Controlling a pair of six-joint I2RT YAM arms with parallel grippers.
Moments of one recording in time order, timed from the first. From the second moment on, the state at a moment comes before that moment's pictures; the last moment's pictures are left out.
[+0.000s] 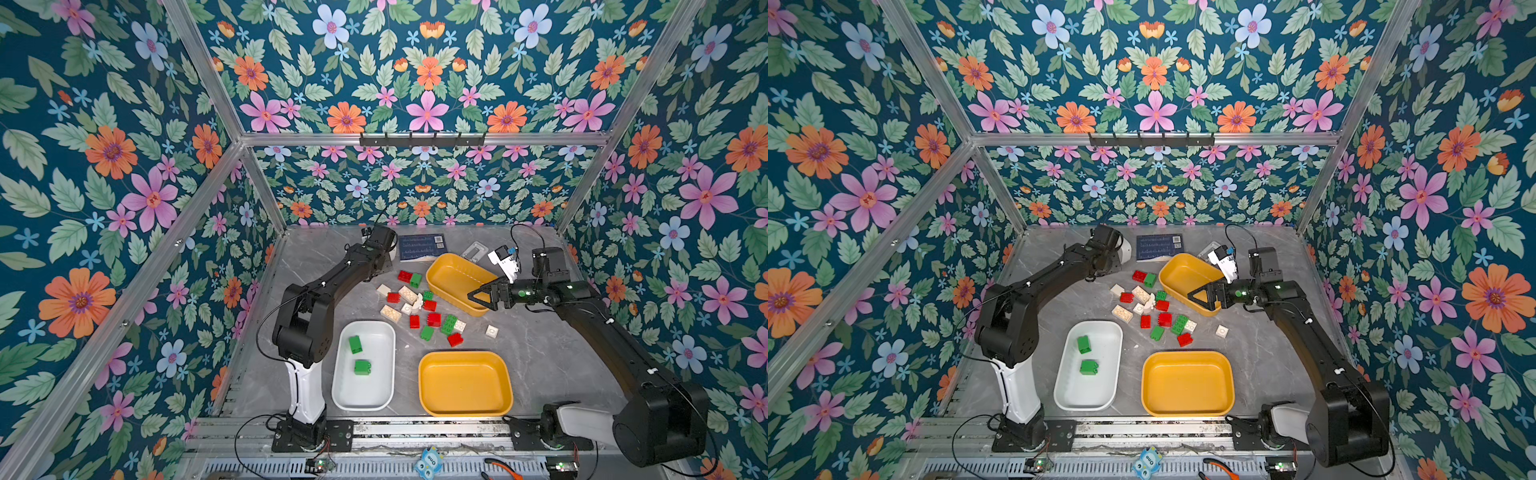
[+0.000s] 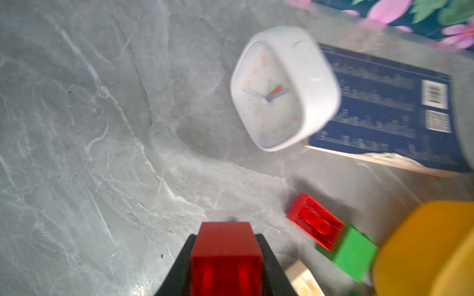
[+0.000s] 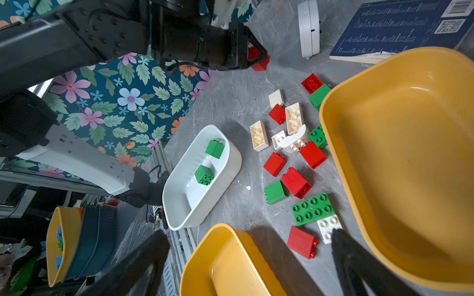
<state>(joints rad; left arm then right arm) -0.48 1.91 1.56 -0.62 -0.28 -0.56 0.14 1.26 1.03 -0.57 -0.91 0.01</state>
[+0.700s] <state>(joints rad) -0.69 2.14 1.80 -0.44 0.13 -0.41 0.09 1.21 0.97 -0.52 -0.92 0.08</state>
